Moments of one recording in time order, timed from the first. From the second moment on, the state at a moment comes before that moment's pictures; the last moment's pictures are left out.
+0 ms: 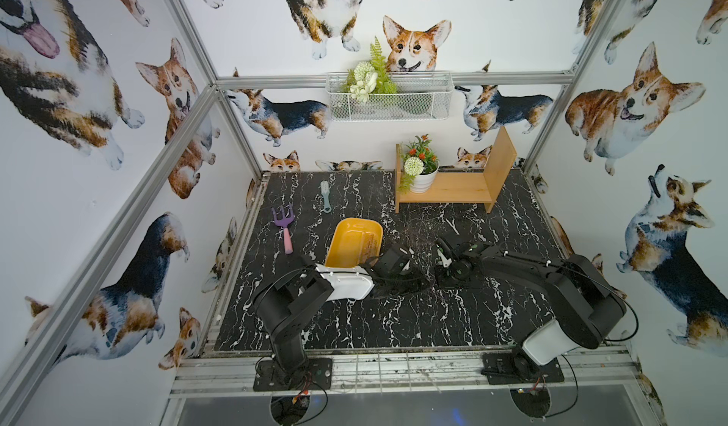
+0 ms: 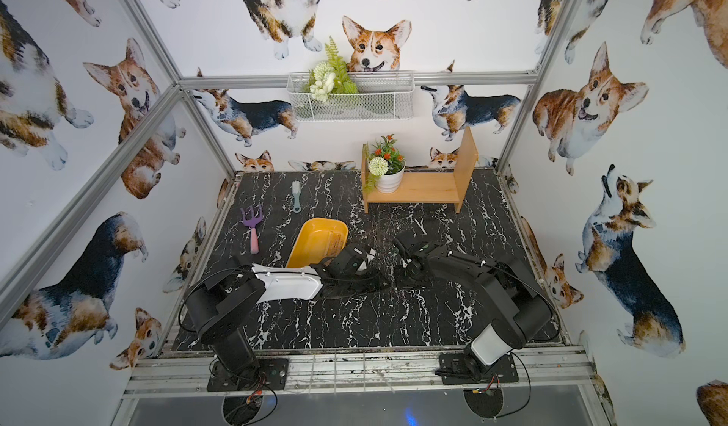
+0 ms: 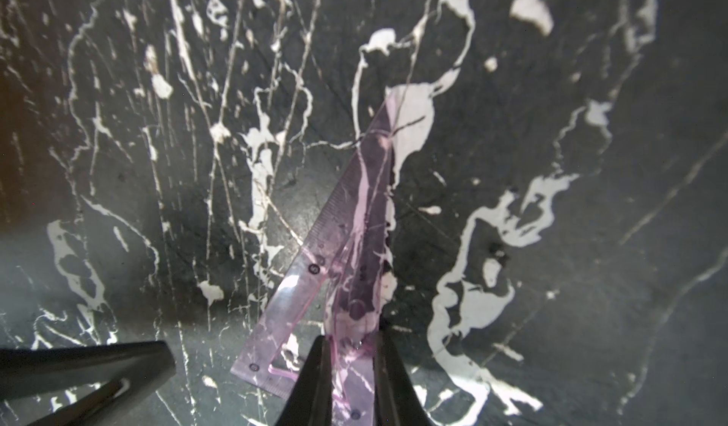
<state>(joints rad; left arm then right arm) -0.86 1.78 0.82 0.16 0.38 -1.03 0.57 1.58 0.80 -0.58 -0.08 0.55</state>
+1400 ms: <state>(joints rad) -0.87 1.81 0.96 0.09 0.40 -1.00 0.51 1.32 0.89 -0.68 -0.04 0.55</state>
